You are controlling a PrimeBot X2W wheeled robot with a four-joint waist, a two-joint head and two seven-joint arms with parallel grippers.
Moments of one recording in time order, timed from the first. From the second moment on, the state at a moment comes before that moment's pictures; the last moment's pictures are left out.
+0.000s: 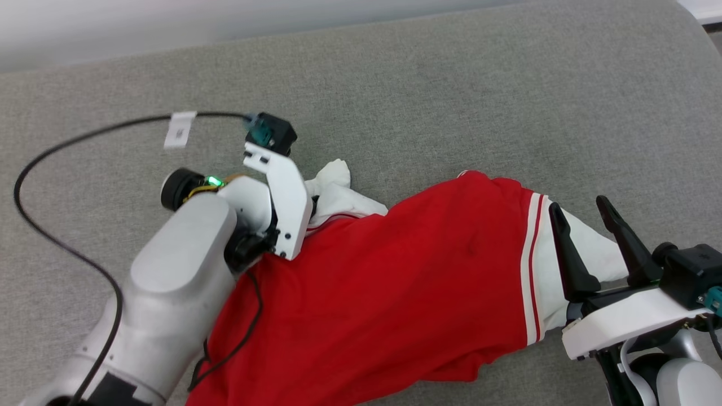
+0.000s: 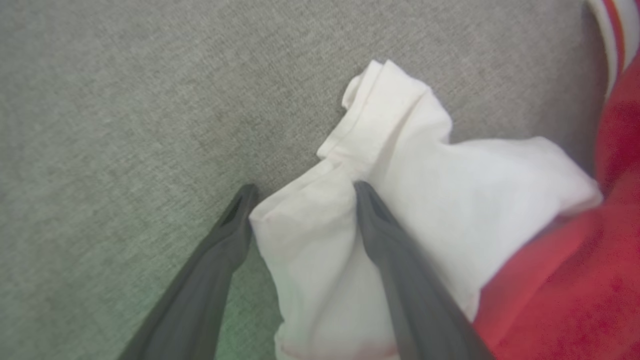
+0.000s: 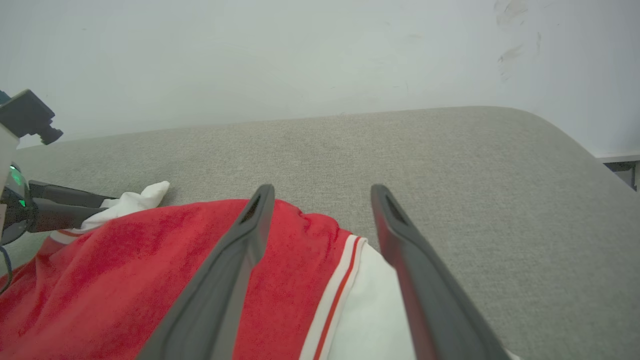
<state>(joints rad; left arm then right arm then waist) -0.83 0.28 -0.66 0.64 -0.62 -0.10 0.56 -0.08 -0.06 0.02 -0.15 0.19 0.13 0.07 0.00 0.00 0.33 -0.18</state>
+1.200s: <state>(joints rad) -0.22 0.46 -0.49 0.24 -0.81 0.23 0.21 -0.01 -0.06 -0.09 -0.16 0.18 0.13 0.13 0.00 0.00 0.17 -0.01</state>
